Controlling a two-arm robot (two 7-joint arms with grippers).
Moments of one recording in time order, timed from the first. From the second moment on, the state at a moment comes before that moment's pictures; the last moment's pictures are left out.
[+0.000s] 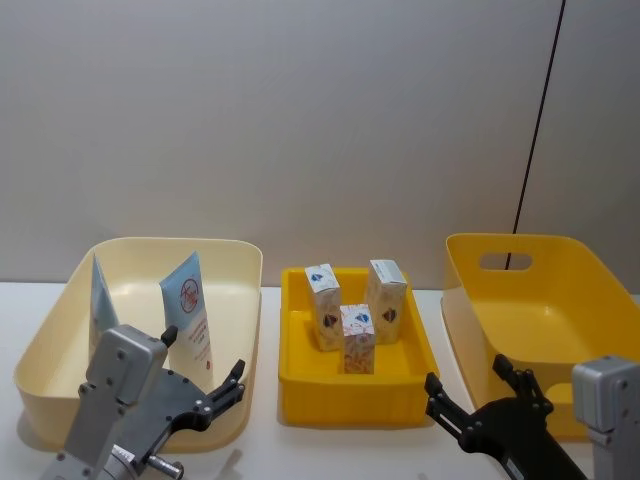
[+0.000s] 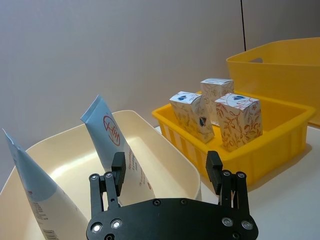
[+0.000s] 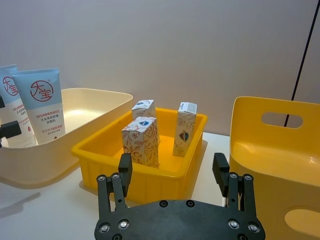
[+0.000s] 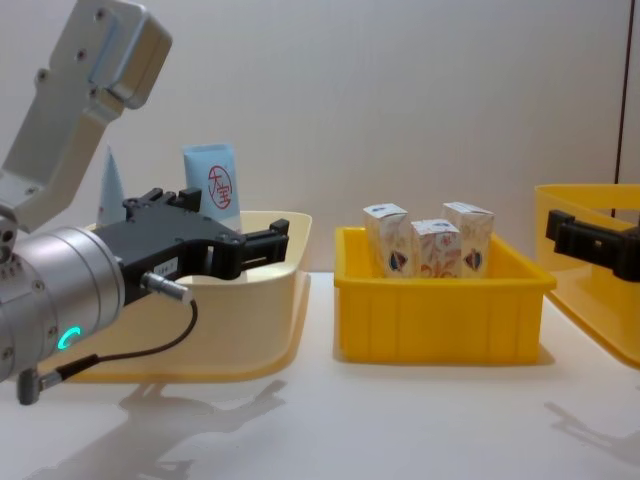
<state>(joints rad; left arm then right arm) -0.24 0.38 0.45 -1.63 -0.20 0.01 -0.01 -0.01 0.34 -0.23 -1.77 0.29 0.03 0.07</state>
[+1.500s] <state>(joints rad) -0.29 0.35 0.36 -1.54 -0.34 0.06 -0.10 -0.01 0.34 -0.23 -1.77 0.29 0.03 0.07</state>
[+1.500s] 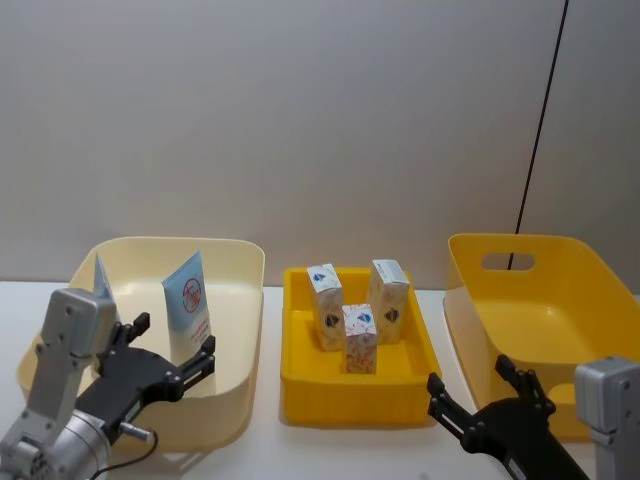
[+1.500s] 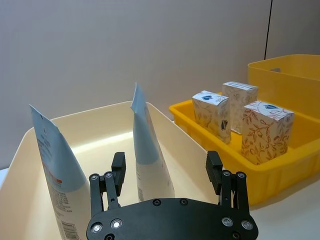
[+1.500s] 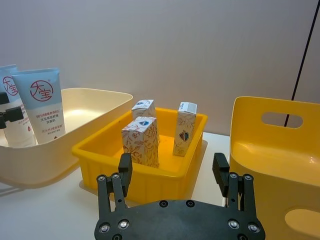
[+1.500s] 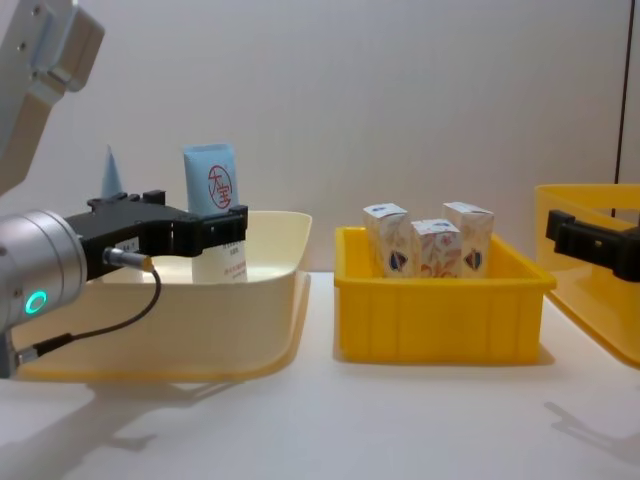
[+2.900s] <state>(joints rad) -0.48 0.25 0.35 -1.24 -0.36 0.03 -0.21 -0.01 0.34 -0.23 -1.77 0.29 0.03 0.07</state>
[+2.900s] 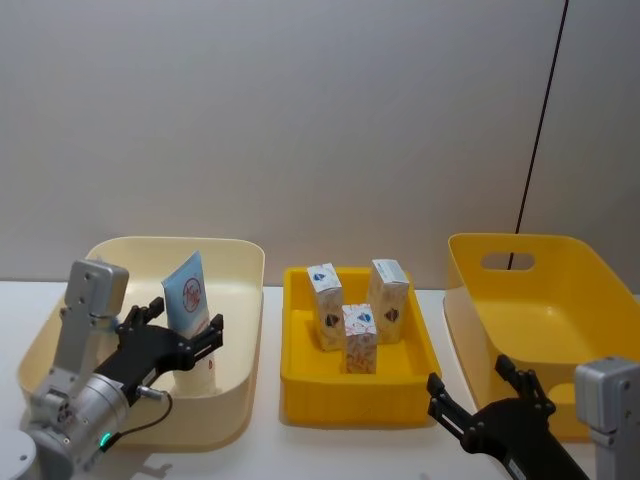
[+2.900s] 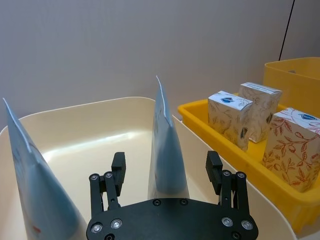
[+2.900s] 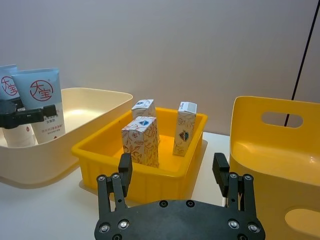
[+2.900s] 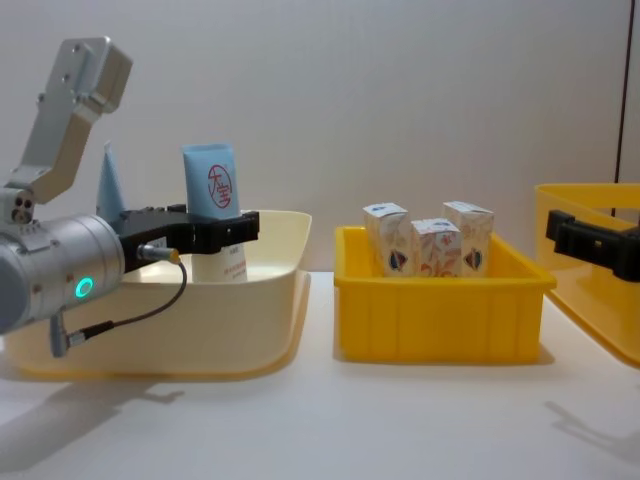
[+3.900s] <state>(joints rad) -0.51 0.23 0.35 -1.19 -0.36 0.01 -0.23 -0.01 0.34 -0.23 -1.77 0.29 0.03 0.07</state>
